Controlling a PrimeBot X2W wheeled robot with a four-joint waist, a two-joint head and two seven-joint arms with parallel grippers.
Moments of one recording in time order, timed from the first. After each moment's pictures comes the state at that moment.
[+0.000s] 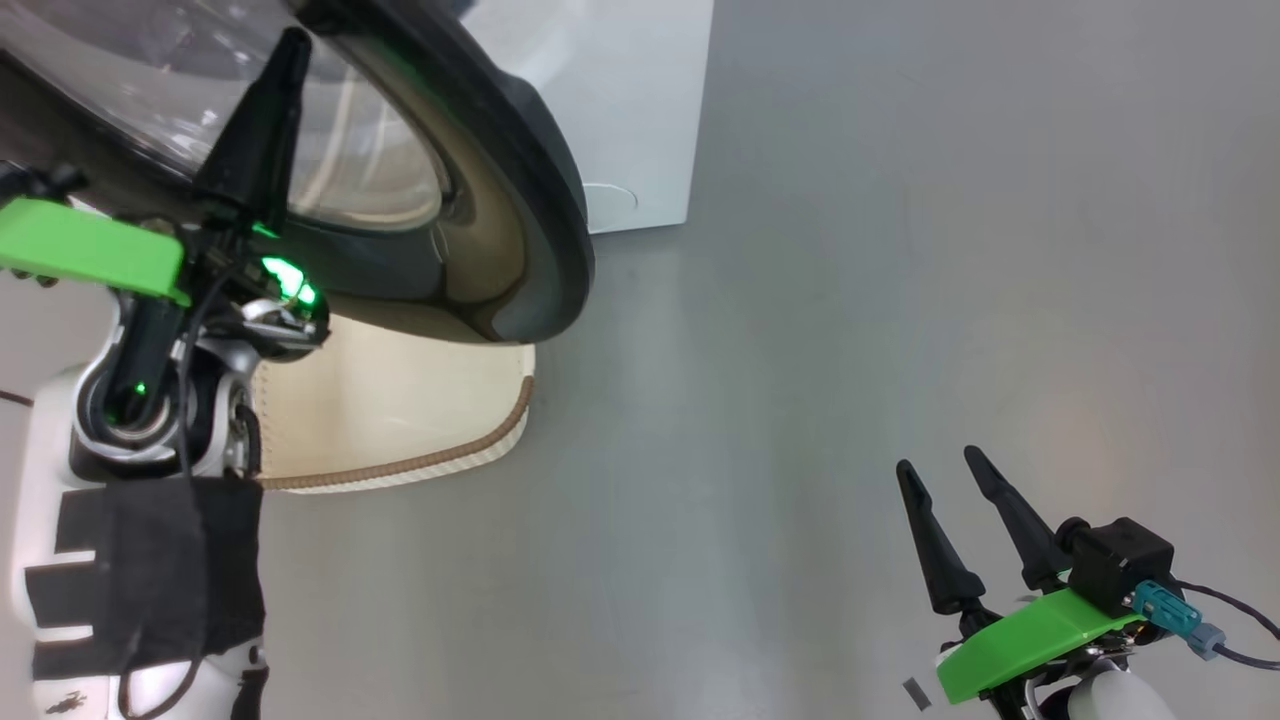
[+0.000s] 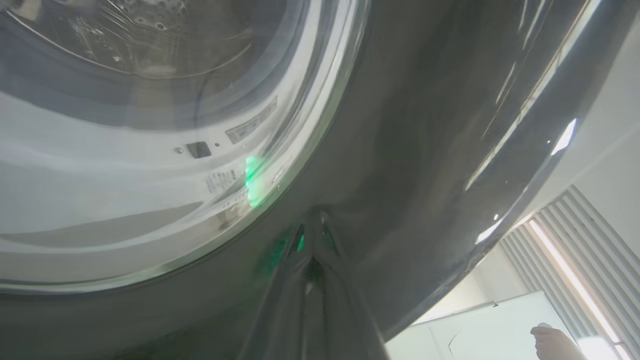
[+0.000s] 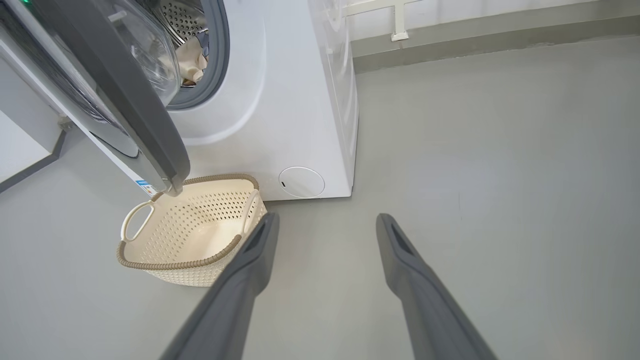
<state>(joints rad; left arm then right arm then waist) -0.72 0.02 0.03 0.24 -1.63 -0.12 0.33 -0.13 -0.12 0.11 0.22 0.31 0.13 -0.24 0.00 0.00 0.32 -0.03</state>
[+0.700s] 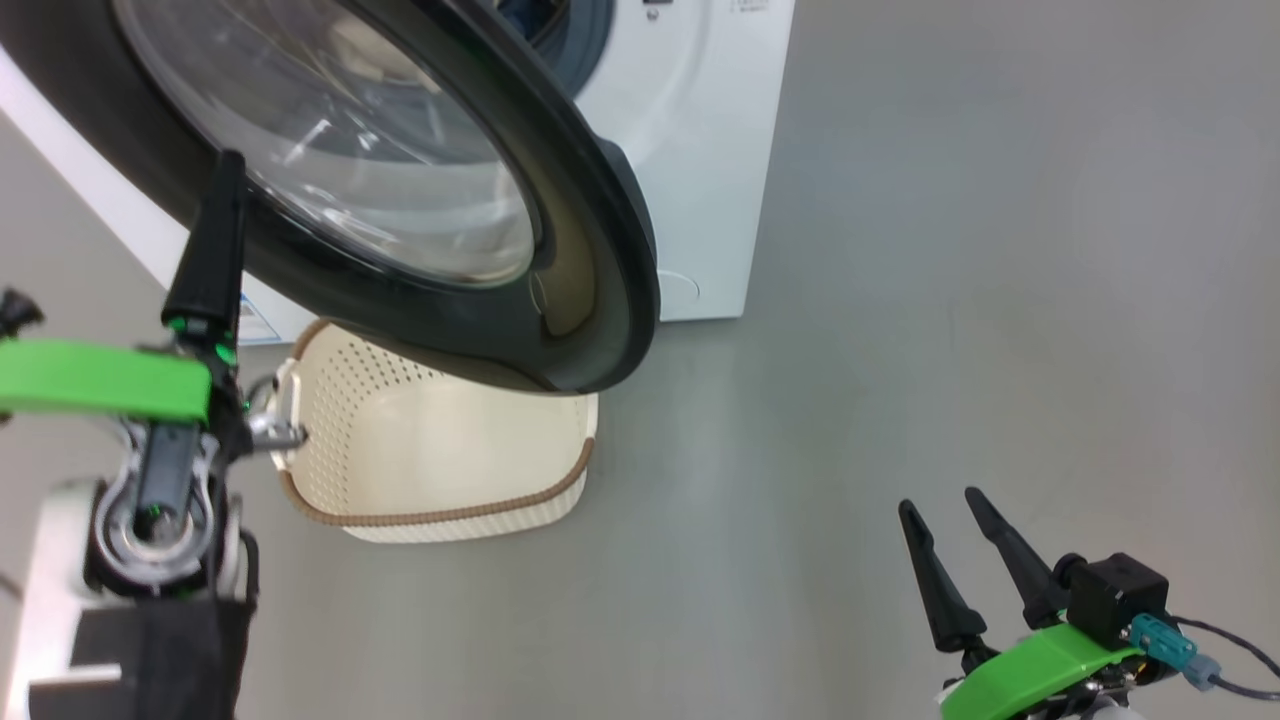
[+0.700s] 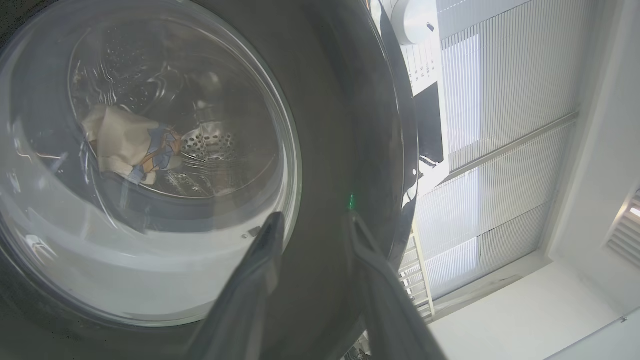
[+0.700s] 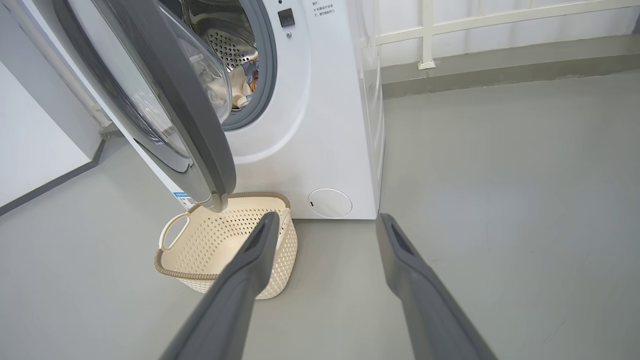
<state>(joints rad) -0.53 0.09 0.00 0.14 -1.39 -0.12 0.11 -0.09 -0.12 0.12 0.25 0.32 0.13 -0.25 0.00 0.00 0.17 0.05</state>
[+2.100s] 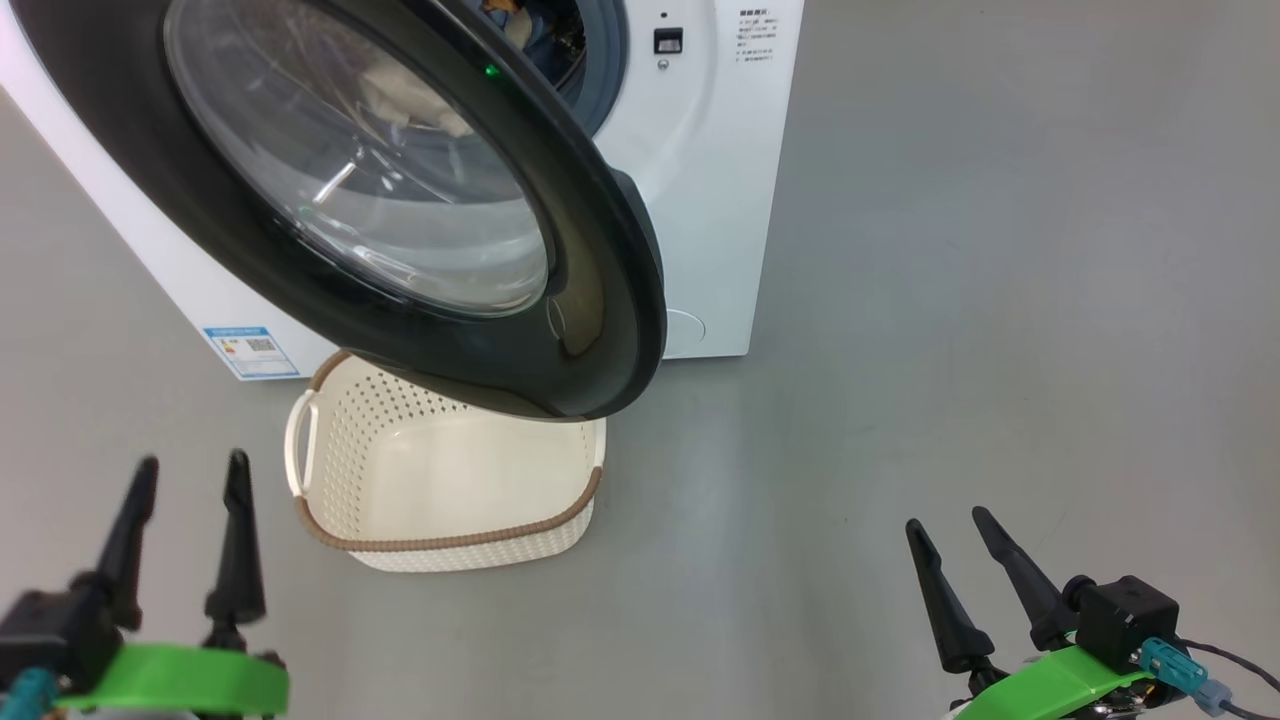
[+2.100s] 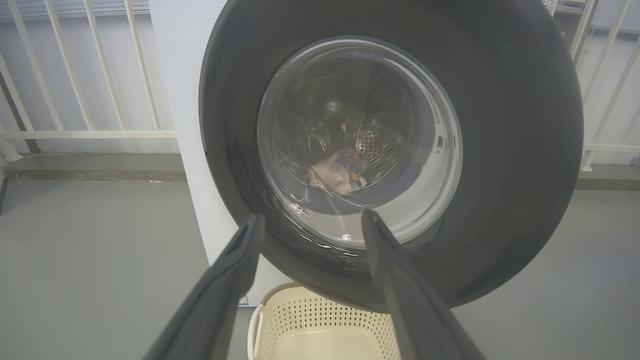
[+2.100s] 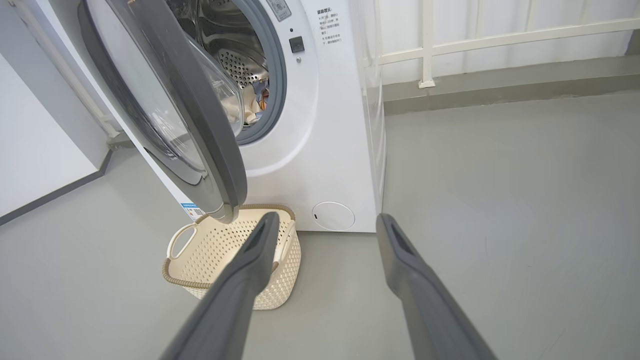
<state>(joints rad) -0.07 0.22 -0.03 0.05 -0.36 -0.06 -0.26 -0.04 -0.12 0.11 0.21 0.32 0.13 -0.24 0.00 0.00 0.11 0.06</state>
